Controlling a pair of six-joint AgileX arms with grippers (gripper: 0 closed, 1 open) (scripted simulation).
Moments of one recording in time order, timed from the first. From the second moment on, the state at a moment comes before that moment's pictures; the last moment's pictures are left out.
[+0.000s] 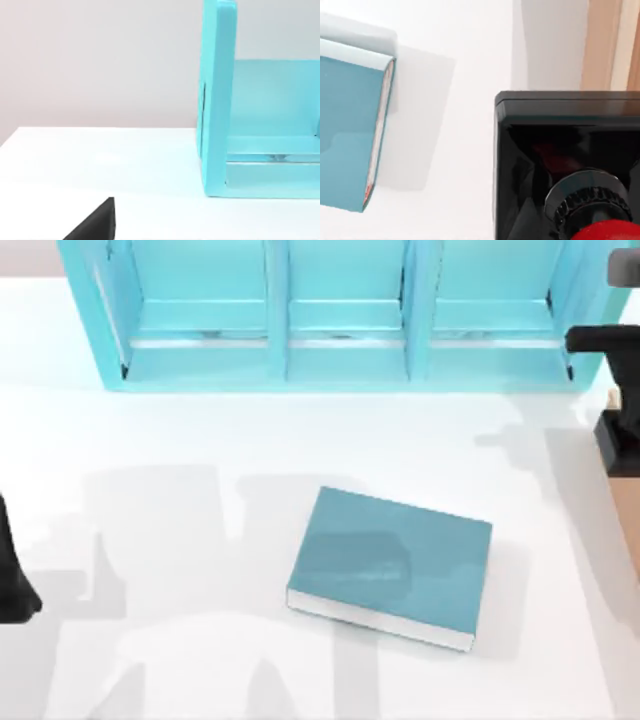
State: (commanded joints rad) left arm 0.00 0.00 0.00 0.00 0.00 0.00; right arm 0.21 1.89 1.83 -1.52 0.00 0.23
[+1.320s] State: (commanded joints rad) left arm 0.00 0.00 0.00 0.00 0.00 0.00; right arm 0.69 2.10 1.85 -1.32 0.01 0.72
